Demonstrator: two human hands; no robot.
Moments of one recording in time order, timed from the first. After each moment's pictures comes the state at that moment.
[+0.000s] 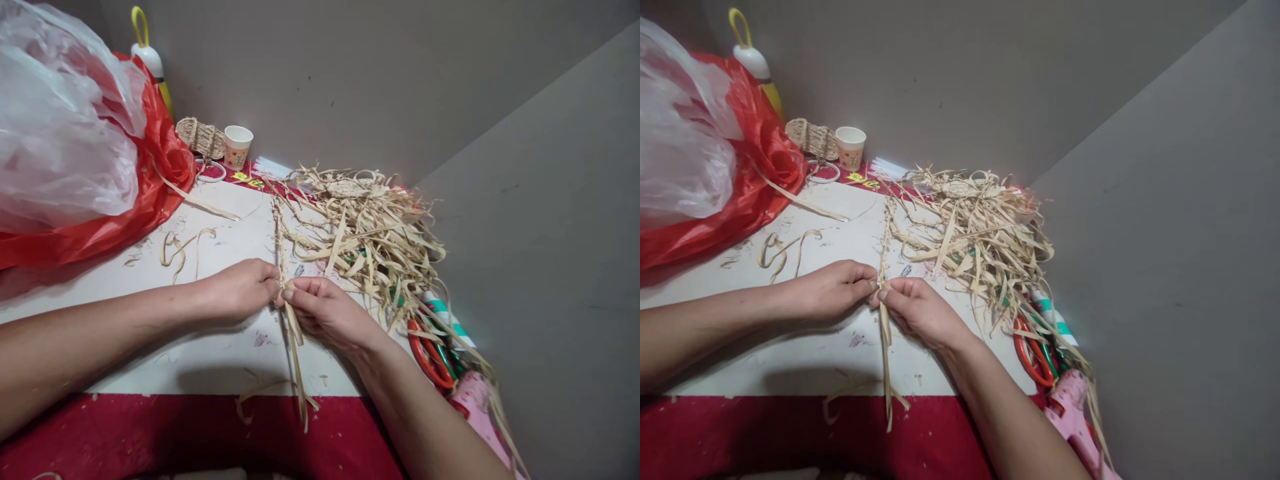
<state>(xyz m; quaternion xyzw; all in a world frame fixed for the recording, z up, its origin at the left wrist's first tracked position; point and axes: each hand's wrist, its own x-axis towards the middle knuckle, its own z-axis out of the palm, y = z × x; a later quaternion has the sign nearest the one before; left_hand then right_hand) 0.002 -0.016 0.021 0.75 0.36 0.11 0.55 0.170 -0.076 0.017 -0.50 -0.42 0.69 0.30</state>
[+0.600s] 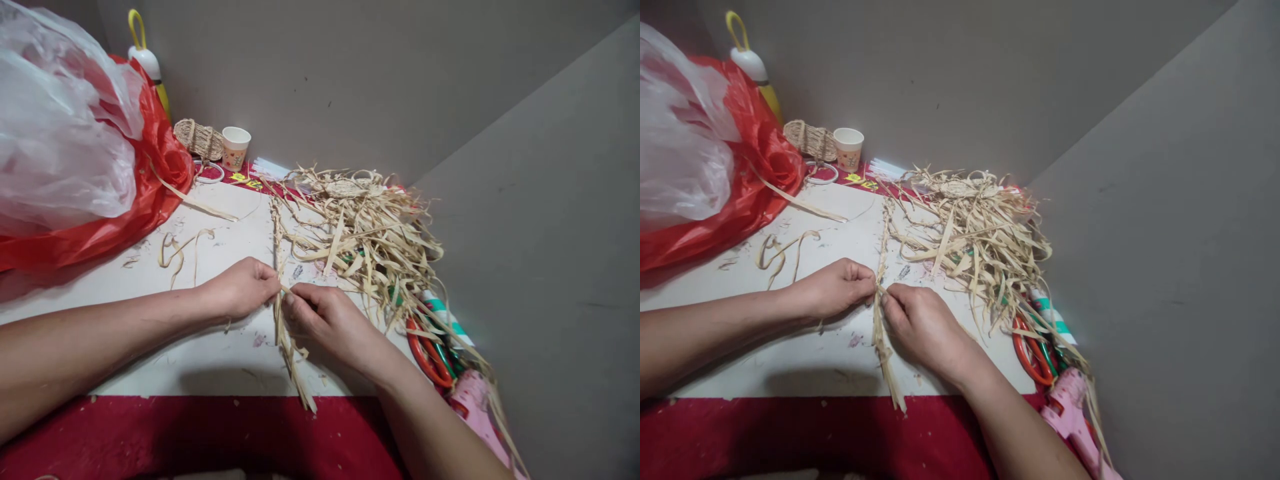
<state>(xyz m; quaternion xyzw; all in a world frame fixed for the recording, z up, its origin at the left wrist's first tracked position) 0.009 -0.023 0.014 0.66 0.39 0.15 0.62 0.167 -0.090 0.037 -0.60 -0.71 0.32 0.17</state>
